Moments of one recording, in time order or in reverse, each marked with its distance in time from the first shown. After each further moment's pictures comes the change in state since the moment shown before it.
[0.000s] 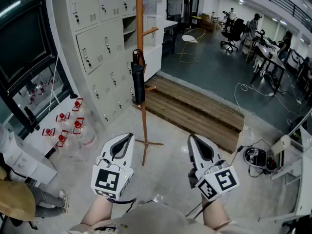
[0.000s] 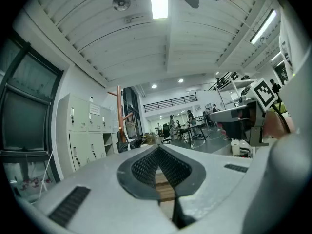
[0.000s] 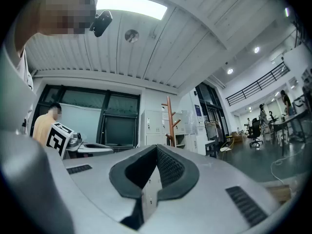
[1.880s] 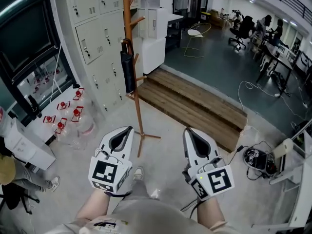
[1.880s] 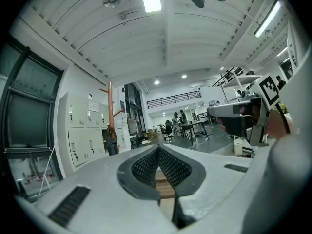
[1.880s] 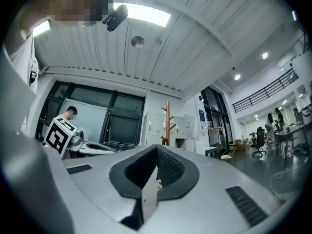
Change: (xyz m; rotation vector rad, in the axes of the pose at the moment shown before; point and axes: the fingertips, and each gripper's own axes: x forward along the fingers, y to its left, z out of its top) left arm 0.038 -0.100 -0.001 -0.009 0.048 0.055; right arm -0.060 -0.066 0.008 -0.089 -0.031 0.066
